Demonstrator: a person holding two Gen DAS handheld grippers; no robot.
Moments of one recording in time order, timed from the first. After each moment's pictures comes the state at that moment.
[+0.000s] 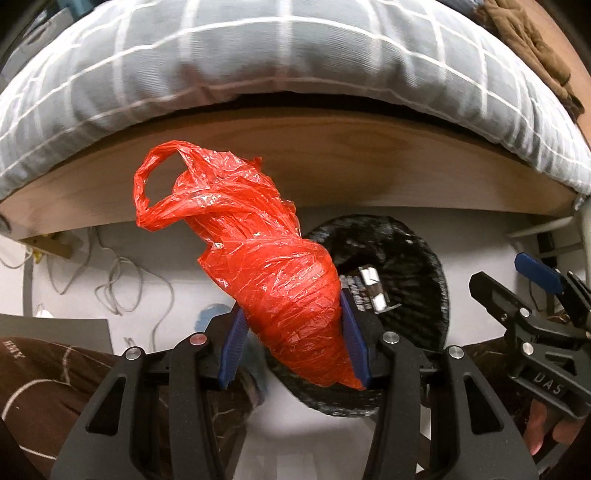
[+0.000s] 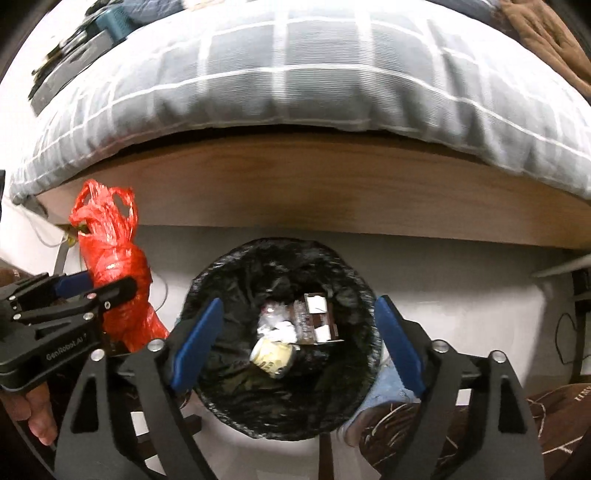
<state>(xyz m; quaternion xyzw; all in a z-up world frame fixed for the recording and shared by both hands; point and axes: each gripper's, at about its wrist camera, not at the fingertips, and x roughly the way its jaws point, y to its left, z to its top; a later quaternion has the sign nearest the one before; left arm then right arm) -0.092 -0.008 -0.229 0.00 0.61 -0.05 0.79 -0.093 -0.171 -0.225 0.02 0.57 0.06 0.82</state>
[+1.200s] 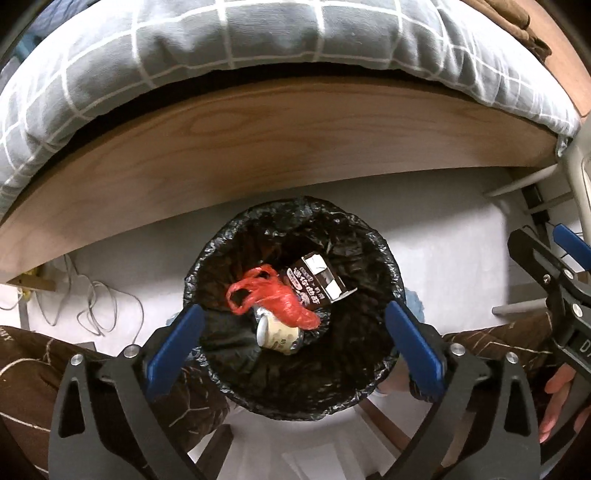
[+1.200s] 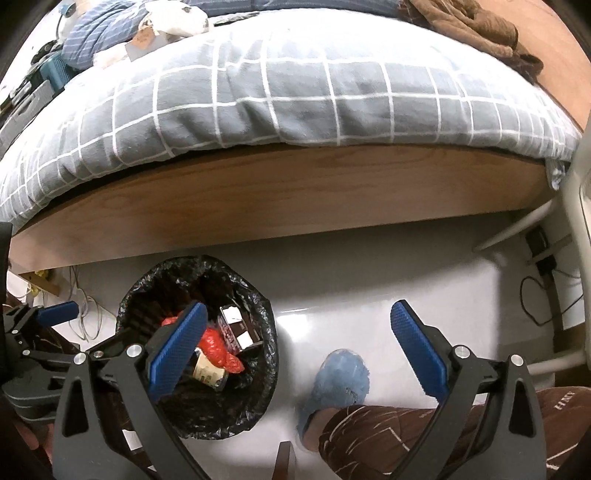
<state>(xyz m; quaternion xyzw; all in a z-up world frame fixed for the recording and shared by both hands) -0.102 -0.100 -0.242 0.05 0.62 -0.10 0.78 -0.126 -0.278 -0.209 0.03 0.53 -0.06 0.85</state>
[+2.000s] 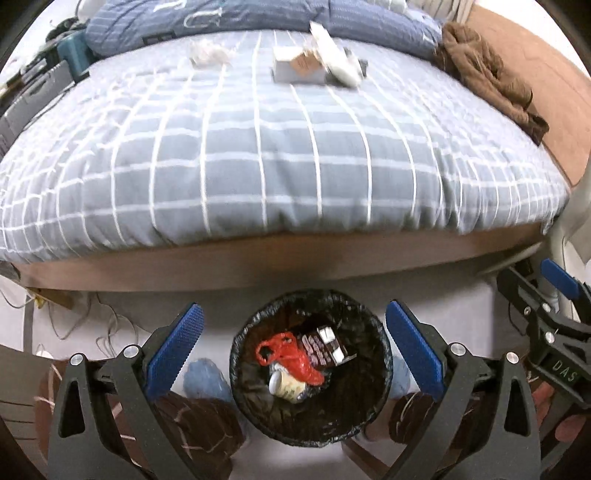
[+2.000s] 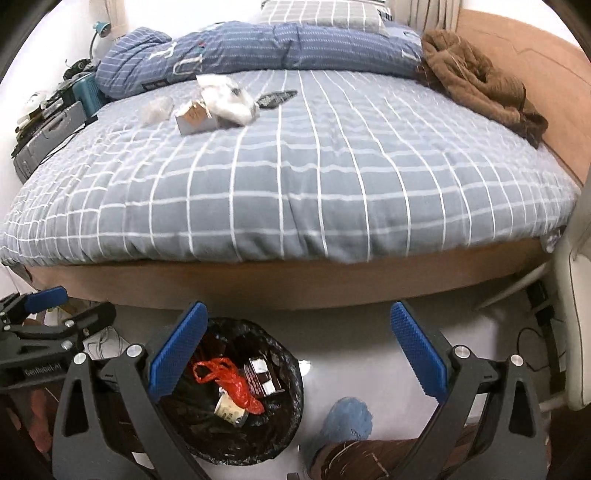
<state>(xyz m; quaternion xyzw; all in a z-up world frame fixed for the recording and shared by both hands) -0.087 -0.048 -0.120 -0.01 0.51 -0.07 0.86 -0.107 -0.249 -0.110 0.01 0.44 -0.03 0.90</state>
